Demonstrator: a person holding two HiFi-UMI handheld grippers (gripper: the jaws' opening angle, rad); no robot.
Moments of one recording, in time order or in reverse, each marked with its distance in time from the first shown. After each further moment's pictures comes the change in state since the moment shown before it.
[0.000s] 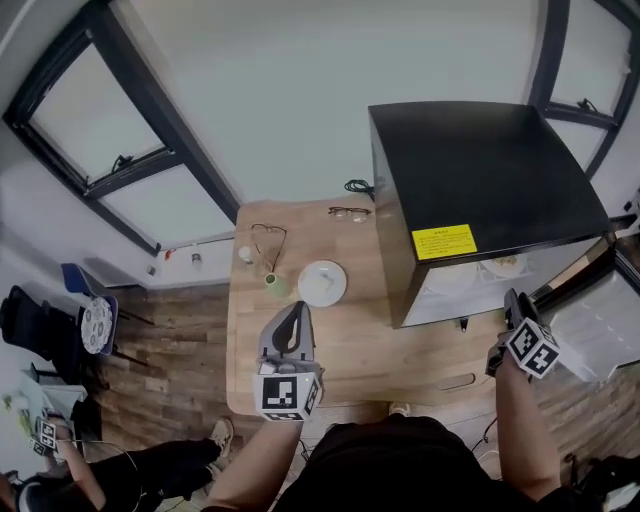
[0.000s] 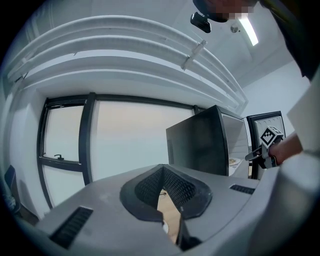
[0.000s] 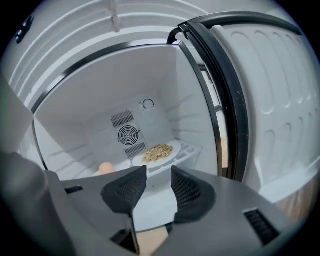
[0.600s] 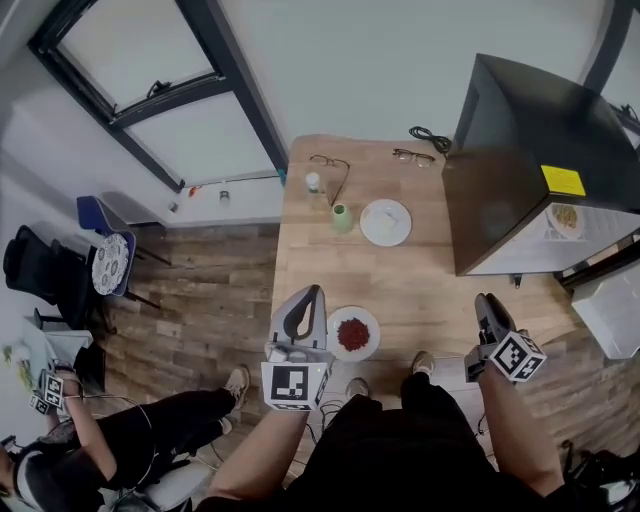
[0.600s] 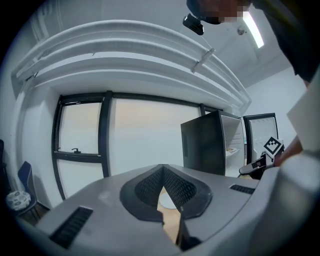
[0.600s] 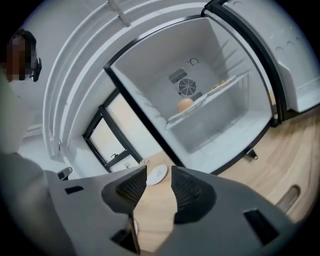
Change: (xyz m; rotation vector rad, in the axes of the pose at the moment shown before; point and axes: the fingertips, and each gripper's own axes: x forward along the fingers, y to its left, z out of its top) left arm -0.138 0.102 -0.044 -0.030 0.043 0.042; right arm -0.068 0.200 -0.177 0.109 0.164 0.436
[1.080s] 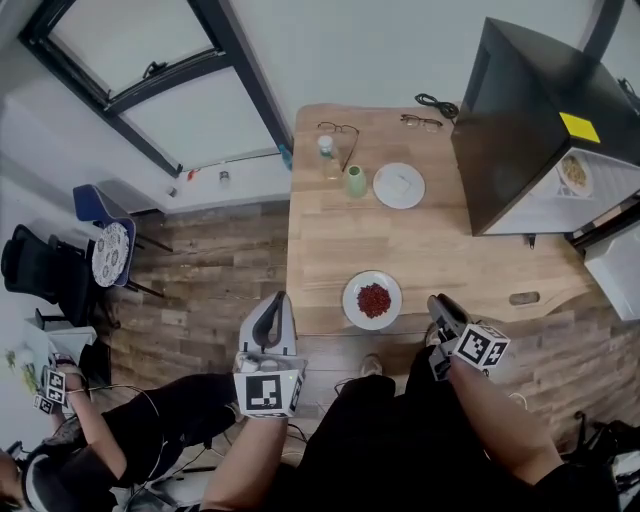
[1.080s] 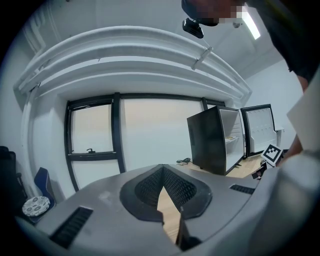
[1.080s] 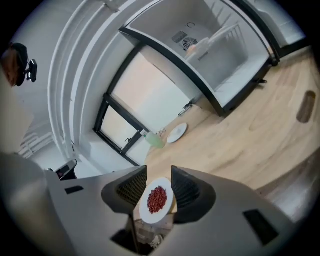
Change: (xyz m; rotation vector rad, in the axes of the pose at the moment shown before) left arm -0.108 0.071 -0.039 0.069 0.069 0.062; right arm 0.014 0.084 -0.175 0.145 0.199 0.145
